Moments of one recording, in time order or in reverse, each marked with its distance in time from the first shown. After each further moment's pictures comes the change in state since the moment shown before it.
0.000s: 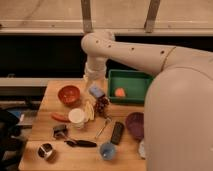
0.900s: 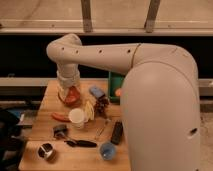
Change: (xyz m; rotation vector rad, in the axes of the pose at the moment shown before) arm -0.002 0.095 0.017 0.001 0.028 -0.249
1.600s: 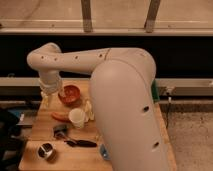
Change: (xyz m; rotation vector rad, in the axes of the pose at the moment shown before) arm -0.050 0.078 0.065 -0.053 0.036 -0.202
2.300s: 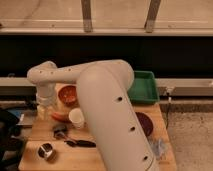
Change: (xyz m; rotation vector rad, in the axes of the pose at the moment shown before) arm -0.008 0.030 0.082 -0.124 0.057 -0.100
